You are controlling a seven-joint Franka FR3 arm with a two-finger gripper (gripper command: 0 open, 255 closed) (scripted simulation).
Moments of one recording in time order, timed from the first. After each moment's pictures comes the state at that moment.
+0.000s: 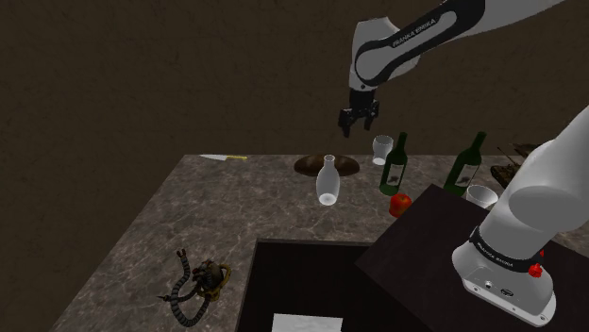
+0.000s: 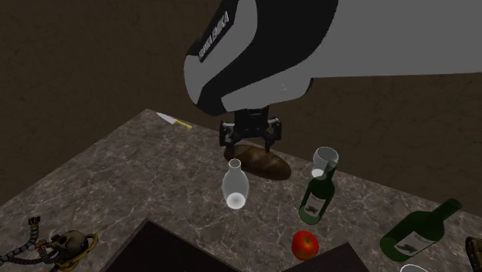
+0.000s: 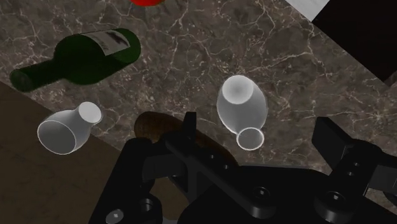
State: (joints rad) arm 0.00 -0.18 -0.04 -2.36 -0.01 2.20 0.17
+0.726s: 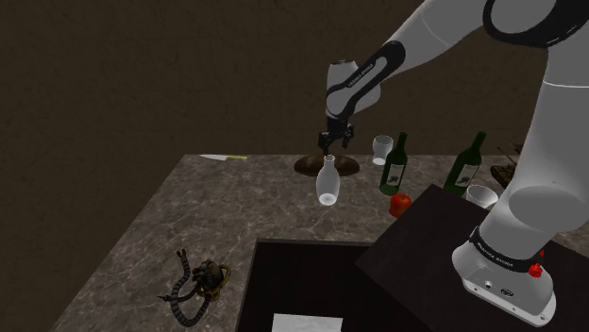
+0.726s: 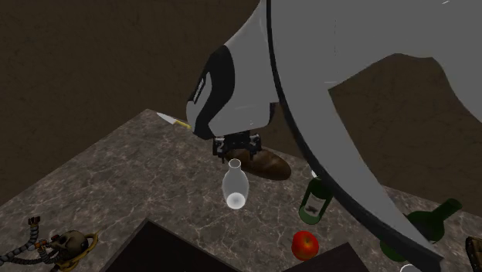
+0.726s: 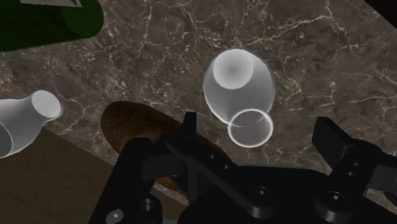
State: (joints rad) arm 0.01 0.24 -0.03 -2.18 0.02 2.43 0.18
